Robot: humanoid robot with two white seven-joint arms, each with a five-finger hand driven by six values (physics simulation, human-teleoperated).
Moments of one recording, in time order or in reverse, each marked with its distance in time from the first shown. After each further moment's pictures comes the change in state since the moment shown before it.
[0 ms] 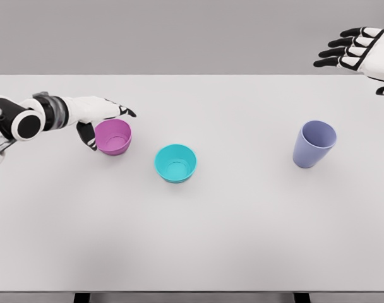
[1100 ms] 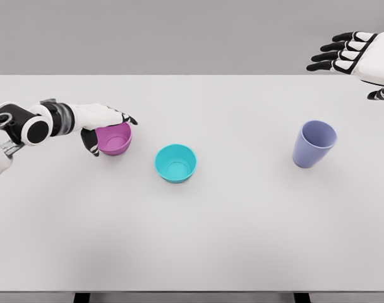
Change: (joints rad) left arm 0.006 -0.027 -0.029 0.035 -0.017 -0.001 0.000; right arm 0.002 0.011 0.014 -0.001 -0.032 0.000 0.000
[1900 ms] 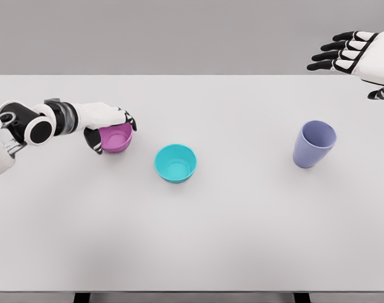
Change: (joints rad) left arm -0.008 -0.010 -0.005 -0.002 -0.028 -0.021 0.000; right arm 0.000 0.000 -0.002 0.000 0.000 0.000 0.000
